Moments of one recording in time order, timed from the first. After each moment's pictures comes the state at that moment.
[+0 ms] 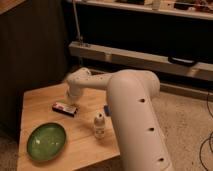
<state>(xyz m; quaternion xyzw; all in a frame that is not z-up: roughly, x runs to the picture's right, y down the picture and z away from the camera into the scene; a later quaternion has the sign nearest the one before) -0.223 0.073 0.928 -0.33 -0.01 0.49 0.81</state>
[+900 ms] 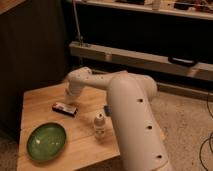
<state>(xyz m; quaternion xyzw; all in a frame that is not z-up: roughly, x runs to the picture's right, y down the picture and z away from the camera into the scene) -0.242 0.074 0.922 -0.37 -0.05 0.47 0.80</state>
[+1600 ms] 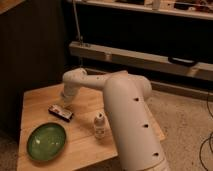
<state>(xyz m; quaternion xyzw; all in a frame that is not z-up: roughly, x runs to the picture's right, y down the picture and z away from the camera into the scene) -0.265 0.096 0.905 -0.41 -0.06 0.42 0.81</state>
